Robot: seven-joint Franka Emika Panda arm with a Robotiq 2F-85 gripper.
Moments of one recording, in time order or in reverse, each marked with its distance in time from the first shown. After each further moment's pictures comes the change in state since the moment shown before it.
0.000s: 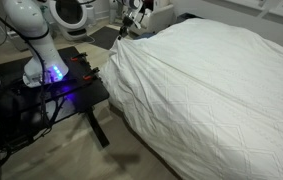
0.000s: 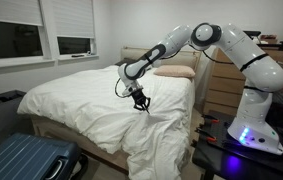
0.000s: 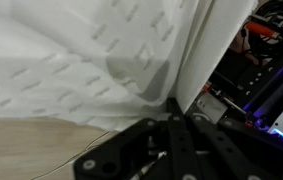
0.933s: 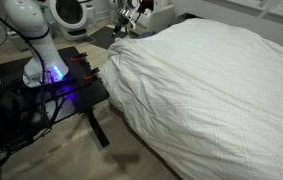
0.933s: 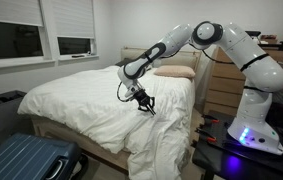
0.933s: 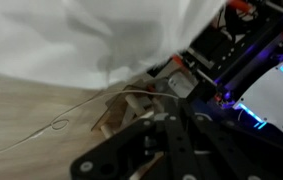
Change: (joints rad) arm 0.017 -0.022 0.011 -0.033 0.078 -0.149 -0.072
